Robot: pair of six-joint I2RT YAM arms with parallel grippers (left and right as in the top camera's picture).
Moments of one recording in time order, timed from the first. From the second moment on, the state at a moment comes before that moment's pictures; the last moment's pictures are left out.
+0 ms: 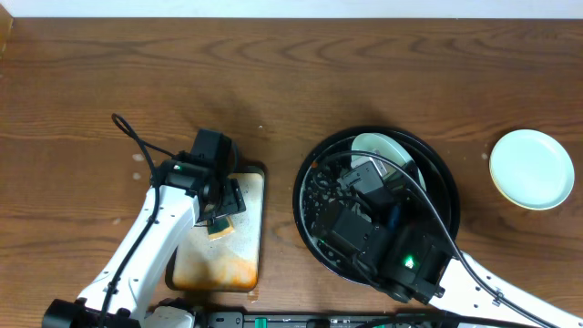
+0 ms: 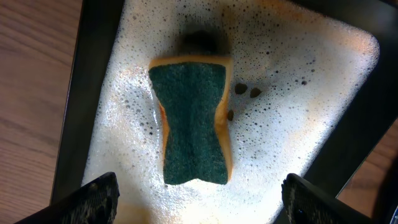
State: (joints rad) left arm -0.25 1.36 0.89 -1.00 -0.09 -0.56; right arm 1.05 1.20 1.02 -1.01 1.24 0.16
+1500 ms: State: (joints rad) left arm -0.25 1.35 0.89 -1.00 -0.09 -0.56; right arm -0.76 1.43 1.02 -0.62 -0.06 0.43
